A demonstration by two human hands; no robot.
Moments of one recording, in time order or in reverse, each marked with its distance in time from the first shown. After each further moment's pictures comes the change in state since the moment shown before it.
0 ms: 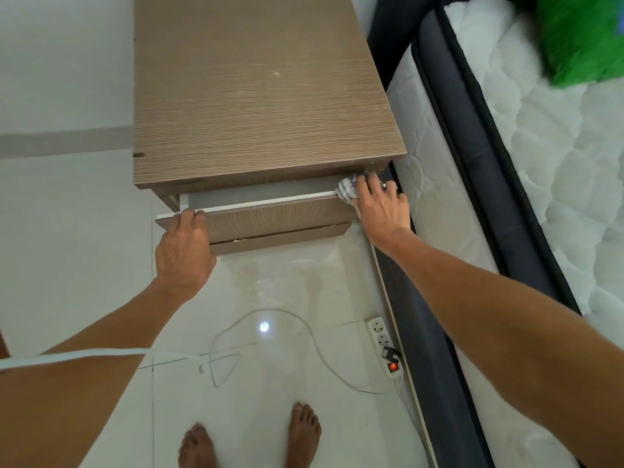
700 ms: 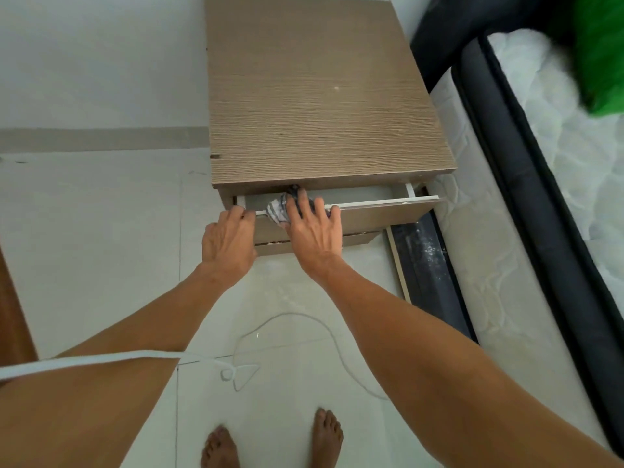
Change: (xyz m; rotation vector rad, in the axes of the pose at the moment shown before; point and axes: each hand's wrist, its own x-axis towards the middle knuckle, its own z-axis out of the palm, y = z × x) left_hand 0.012 -0.048 -0.014 -0.014 -0.025 0.138; right_hand -0.026 -0.218 -0.024 0.041 0.143 -0.142
